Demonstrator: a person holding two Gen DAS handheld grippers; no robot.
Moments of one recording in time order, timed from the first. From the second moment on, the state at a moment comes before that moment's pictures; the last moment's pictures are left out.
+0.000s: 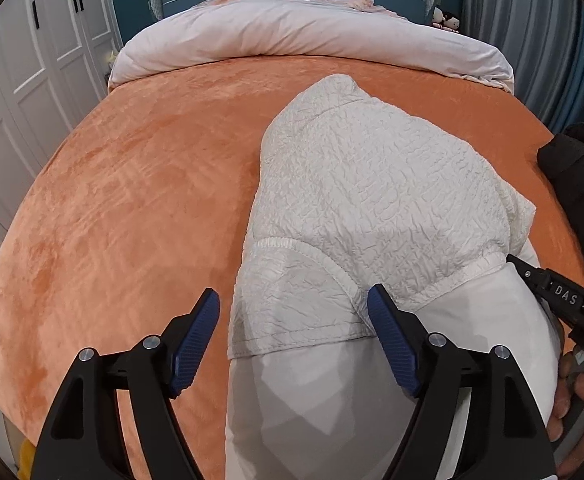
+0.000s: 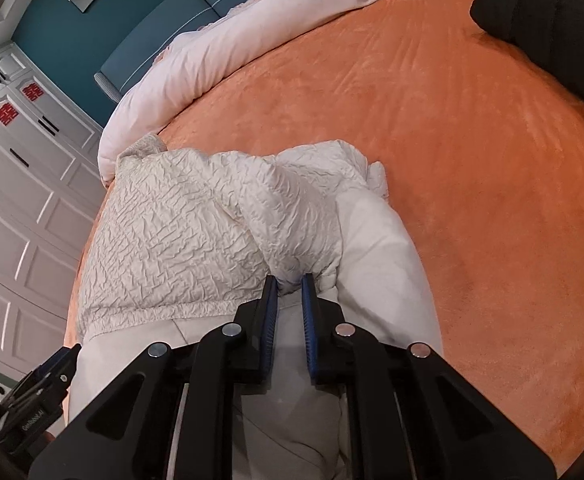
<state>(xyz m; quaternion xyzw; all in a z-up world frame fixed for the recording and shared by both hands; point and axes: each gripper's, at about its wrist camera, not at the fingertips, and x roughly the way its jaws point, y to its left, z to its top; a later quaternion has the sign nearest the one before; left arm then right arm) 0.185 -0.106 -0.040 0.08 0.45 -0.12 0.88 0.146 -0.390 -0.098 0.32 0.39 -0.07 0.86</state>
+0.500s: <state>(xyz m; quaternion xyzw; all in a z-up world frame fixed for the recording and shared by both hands) 0.197 -0.051 -0.020 -0.01 0.49 -0.14 0.86 0.076 -0.406 -0.070 0.34 0.39 -0.07 0.85</state>
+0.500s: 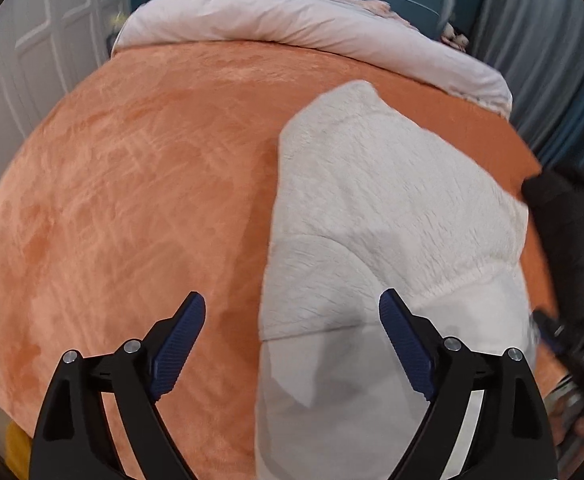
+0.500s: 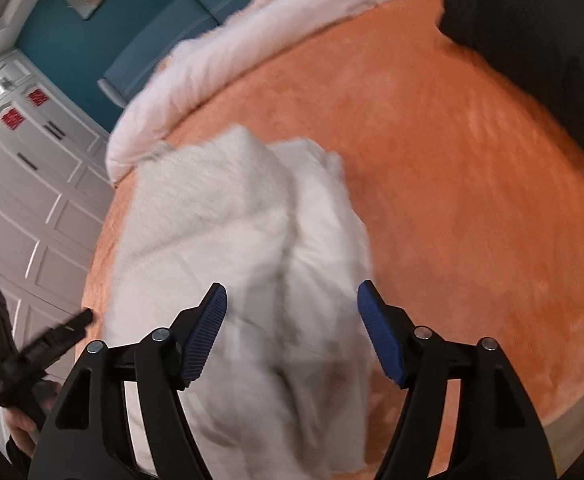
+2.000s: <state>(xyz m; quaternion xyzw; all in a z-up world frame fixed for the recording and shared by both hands) 0.321 0.102 -0.059 -0.15 0.45 -0.17 0.86 0.277 -0.246 -0.079 0.36 0.39 0.13 0.84</state>
